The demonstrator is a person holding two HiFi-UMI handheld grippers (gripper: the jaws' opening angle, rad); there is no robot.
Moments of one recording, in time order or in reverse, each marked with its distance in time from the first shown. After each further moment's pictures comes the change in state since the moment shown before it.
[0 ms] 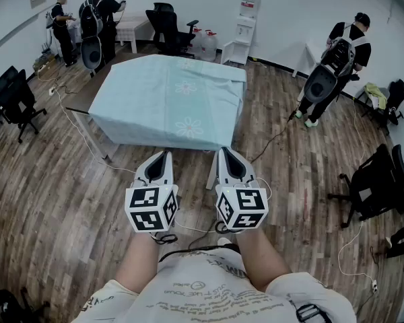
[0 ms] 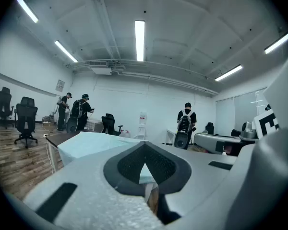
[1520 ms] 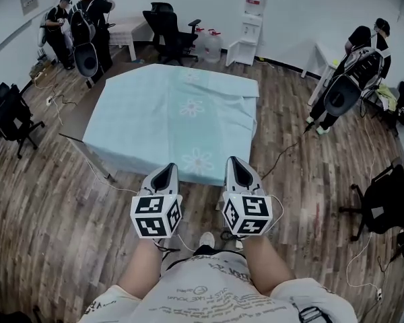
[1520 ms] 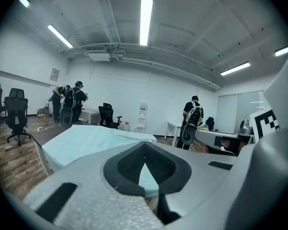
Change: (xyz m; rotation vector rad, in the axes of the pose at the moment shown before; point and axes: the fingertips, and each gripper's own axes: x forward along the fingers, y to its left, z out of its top) left arm 0.202 0.088 0.000 -0.022 0.125 -0.031; right arm 0.206 -0.075 -0.026 0.052 0.072 -0.080
